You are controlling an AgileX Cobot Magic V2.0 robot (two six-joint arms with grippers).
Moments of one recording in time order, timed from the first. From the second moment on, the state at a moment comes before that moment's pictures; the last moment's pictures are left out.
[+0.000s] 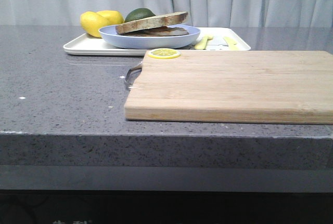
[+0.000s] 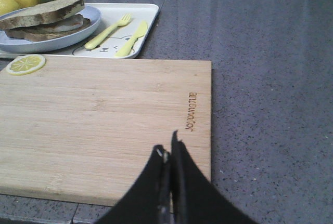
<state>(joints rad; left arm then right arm) -0.03 0.00 0.01 -0.01 0.09 -0.05 0.07 0.24 -0.32 0.07 0.39 0.03</state>
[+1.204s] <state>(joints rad) -0.03 0.00 0.01 -0.01 0.09 -0.05 0.06 -0.01 0.03 0.11 0.03 0.03</state>
